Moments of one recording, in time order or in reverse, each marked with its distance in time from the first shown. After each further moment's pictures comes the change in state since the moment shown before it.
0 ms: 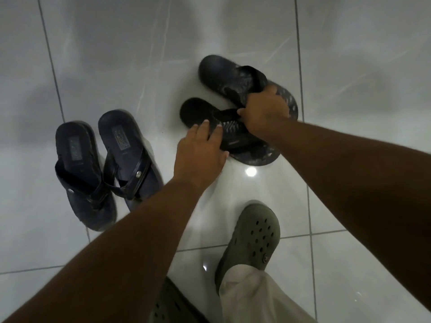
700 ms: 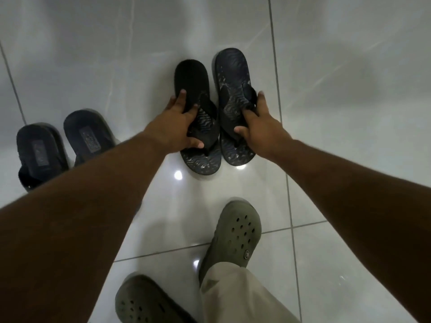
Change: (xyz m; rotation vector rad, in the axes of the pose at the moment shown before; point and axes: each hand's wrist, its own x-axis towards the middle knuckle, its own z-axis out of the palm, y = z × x) left_hand 0.078 -0.025 -0.009 -0.026 -0.376 0.084; right_hand -0.033 0.073 0.022 0.173 -0.128 -0.154
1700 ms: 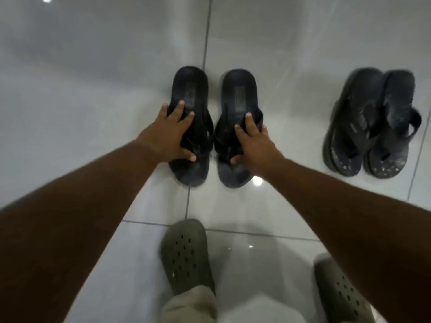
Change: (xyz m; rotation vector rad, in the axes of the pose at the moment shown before) left_hand -0.216 -0.337 0.067 -0.065 0.077 -0.188; right_hand -0.007 -0.340 0.177 -0.309 -0.229 -0.151
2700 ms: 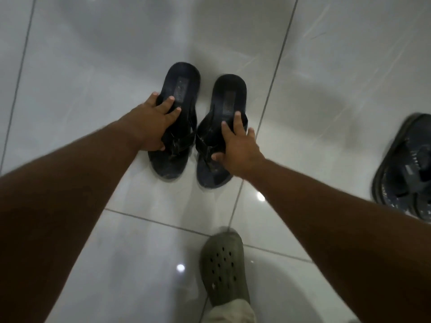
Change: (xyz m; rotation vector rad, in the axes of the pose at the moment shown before) left_hand -0.056 -0.162 -0.044 0.279 -0.049 -0.052; right_hand 0.034 -0.174 -0.006 0.066 0.038 -0.116
